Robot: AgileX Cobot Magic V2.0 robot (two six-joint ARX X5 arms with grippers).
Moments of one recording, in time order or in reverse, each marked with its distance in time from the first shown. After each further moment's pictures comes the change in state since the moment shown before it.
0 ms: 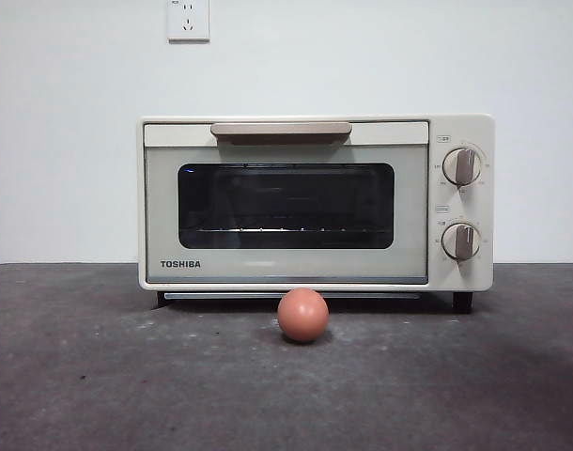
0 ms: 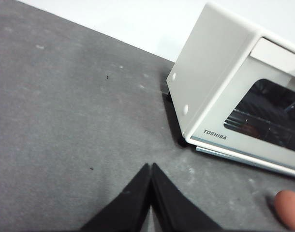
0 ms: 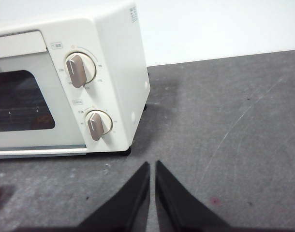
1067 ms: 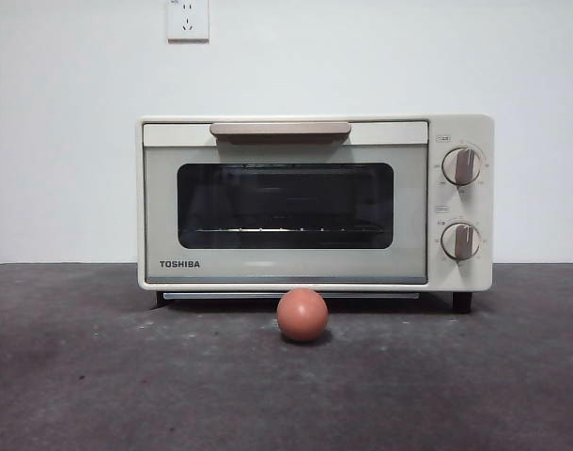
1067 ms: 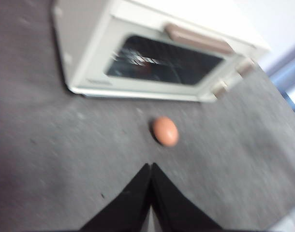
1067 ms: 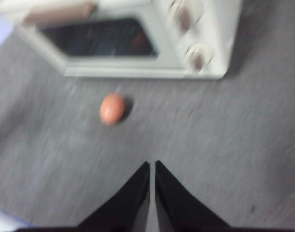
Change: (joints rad) left arm -0.052 0.457 0.604 -0.498 0.403 0.144; right arm 0.063 0.475 0.723 -0.801 -0.327 -0.030
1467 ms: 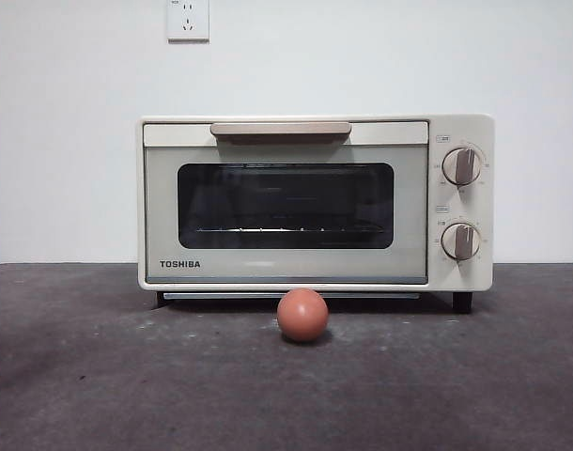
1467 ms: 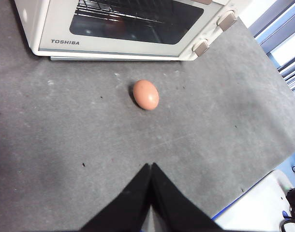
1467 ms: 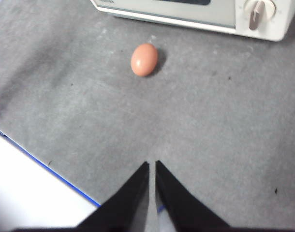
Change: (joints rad) left arm -0.084 0.021 0.014 -0.093 0.016 0.055; right arm 0.105 0.064 0.048 -0.103 -0.023 -0.110
